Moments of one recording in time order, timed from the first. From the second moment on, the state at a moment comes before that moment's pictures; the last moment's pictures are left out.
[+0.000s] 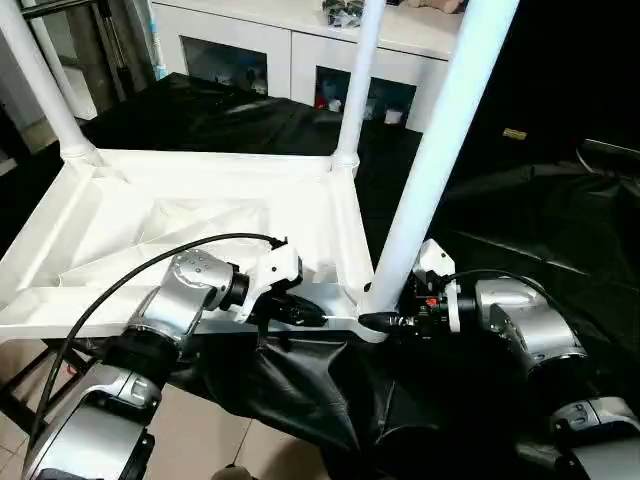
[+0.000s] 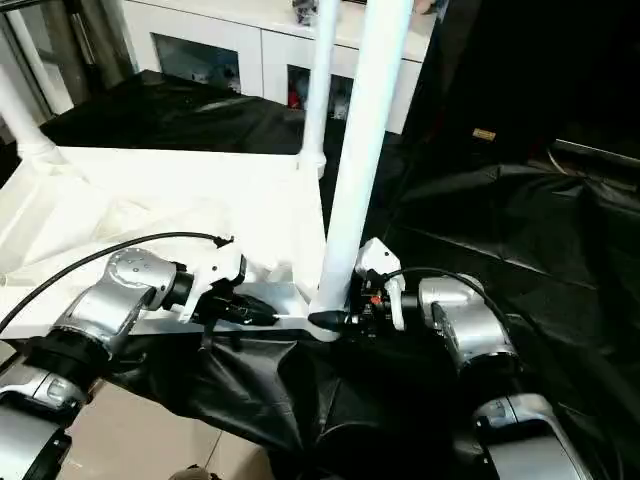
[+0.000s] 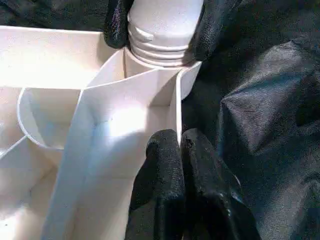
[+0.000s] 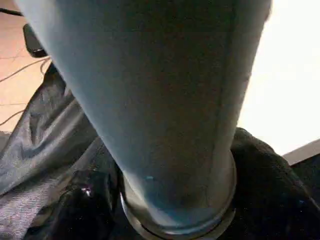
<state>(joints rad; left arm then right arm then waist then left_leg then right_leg) -0.62 0.35 -0.28 0.64 0.02 0.05 -1.35 -0.52 -0.34 0.16 0.63 0.13 0.12 1.29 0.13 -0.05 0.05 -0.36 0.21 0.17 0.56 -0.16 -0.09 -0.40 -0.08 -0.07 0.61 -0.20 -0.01</state>
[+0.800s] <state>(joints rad) -0.73 0.13 -0.21 0.81 0.09 0.17 -0.82 -0.67 -0.09 -0.02 0.90 0.07 0.10 0.46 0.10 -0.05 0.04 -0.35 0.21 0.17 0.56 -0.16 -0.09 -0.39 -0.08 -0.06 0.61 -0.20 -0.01</state>
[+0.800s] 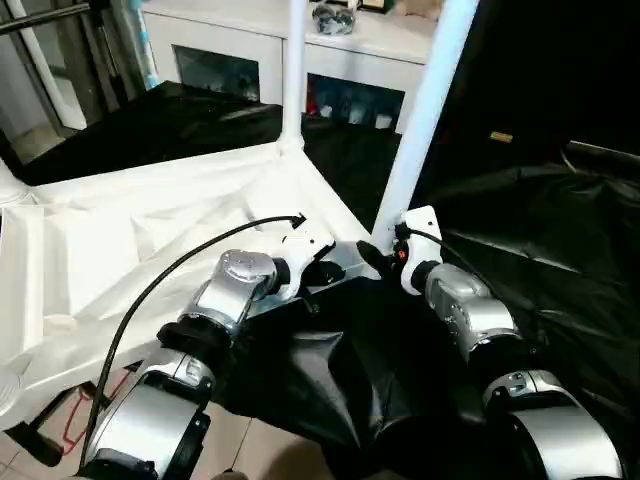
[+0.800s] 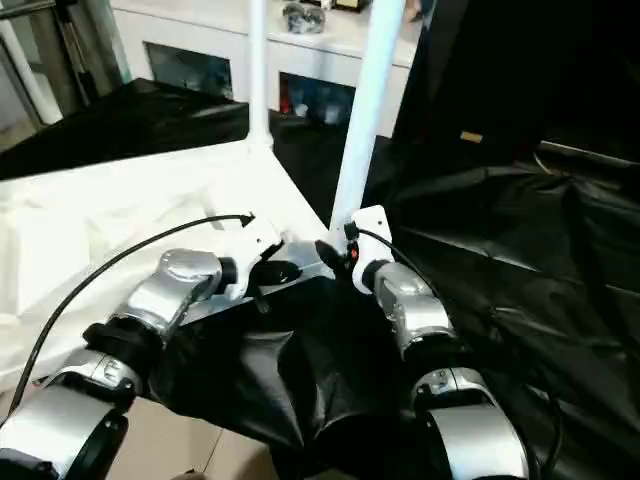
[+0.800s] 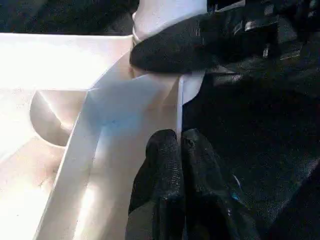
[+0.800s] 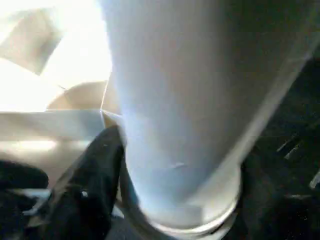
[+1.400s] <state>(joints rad) -0.66 0.31 -0.25 0.70 0.03 0.06 -1.23 -0.57 -0.31 0.12 0.78 0.10 -0.05 1.17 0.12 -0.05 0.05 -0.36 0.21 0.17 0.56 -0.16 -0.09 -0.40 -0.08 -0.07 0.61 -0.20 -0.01</state>
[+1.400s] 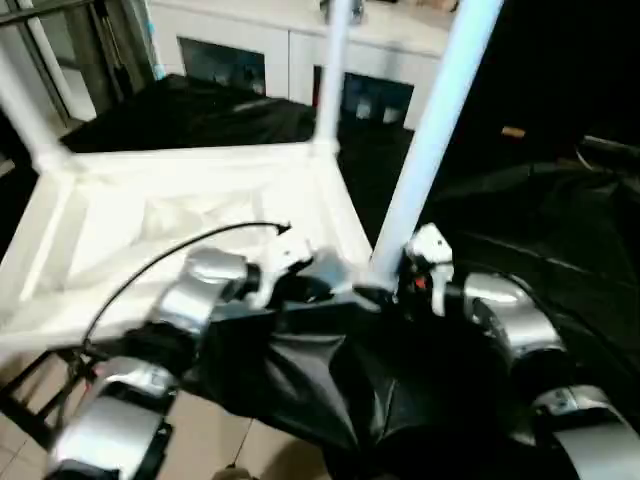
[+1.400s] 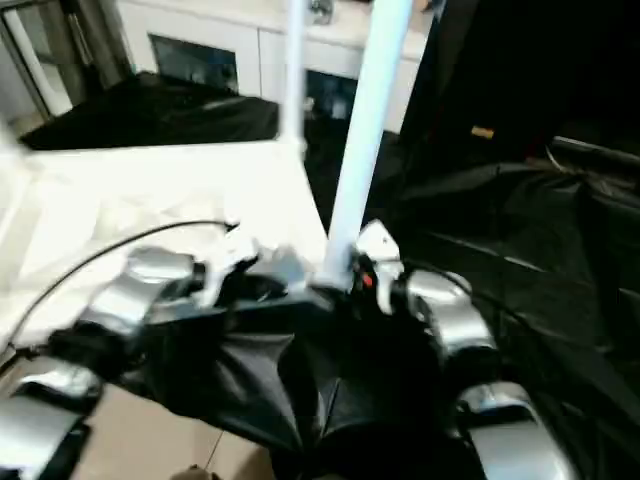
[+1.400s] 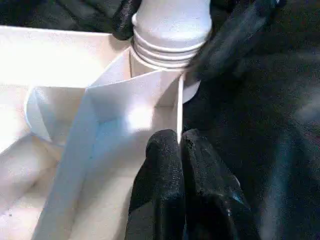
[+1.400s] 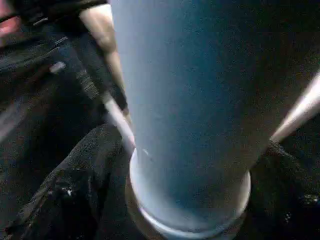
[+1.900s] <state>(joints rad) -0.64 0.34 -0.25 0.67 0.02 0.05 -1.33 -0.55 -0.33 0.15 0.71 0.13 0.03 1.29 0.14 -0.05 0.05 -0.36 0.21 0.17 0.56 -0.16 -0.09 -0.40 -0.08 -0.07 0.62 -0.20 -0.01</state>
